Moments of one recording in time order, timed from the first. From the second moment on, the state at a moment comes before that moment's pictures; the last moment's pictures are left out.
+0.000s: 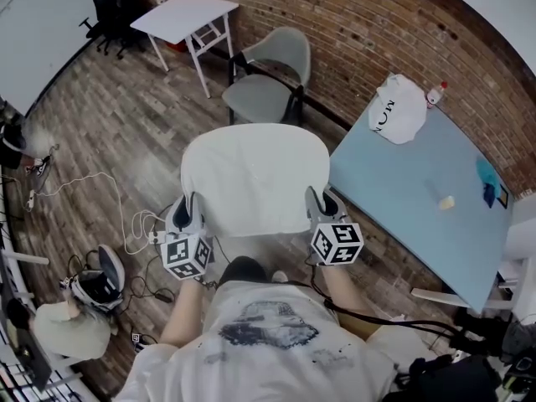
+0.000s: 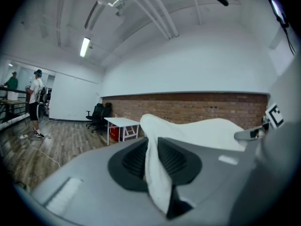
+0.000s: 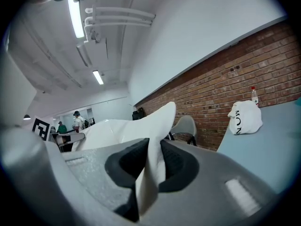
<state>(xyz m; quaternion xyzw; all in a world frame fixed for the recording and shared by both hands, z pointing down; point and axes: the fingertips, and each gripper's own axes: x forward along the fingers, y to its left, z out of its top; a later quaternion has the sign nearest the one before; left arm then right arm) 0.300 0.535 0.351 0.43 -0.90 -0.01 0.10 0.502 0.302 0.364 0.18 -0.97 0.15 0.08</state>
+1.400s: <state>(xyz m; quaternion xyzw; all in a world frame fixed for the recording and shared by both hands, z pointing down) -0.086 0.446 0.368 0.52 -0.85 0.00 0.13 0.160 0.256 0.380 0.27 -0.94 0.17 0.10</state>
